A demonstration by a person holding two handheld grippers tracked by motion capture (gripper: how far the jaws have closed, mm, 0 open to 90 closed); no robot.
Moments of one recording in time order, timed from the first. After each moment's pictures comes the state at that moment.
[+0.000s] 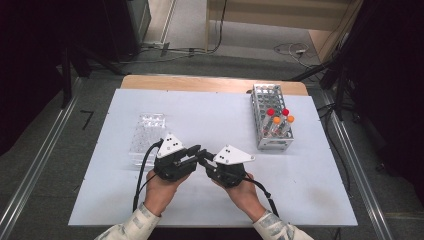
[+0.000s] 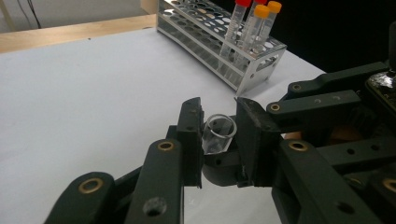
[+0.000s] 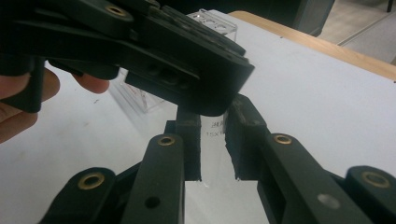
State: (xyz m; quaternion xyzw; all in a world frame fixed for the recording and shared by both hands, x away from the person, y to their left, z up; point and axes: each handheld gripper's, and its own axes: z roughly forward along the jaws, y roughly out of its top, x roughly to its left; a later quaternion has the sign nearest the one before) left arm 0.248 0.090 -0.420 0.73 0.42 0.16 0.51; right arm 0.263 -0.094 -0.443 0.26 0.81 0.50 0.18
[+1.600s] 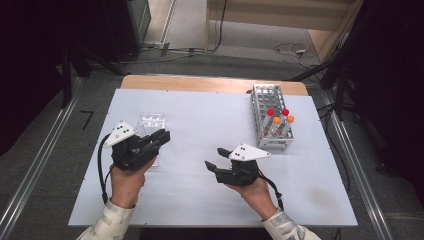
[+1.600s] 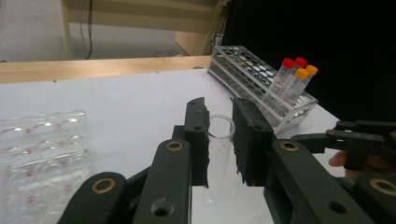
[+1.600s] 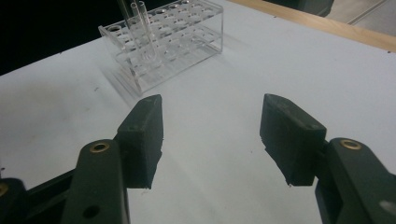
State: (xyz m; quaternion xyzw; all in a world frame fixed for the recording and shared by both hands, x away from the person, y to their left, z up) left arm 0.240 0.176 -0.387 0.65 0.48 0.20 0.56; right arm 0.270 -0.128 -0.441 0.28 0.81 0.49 0.14
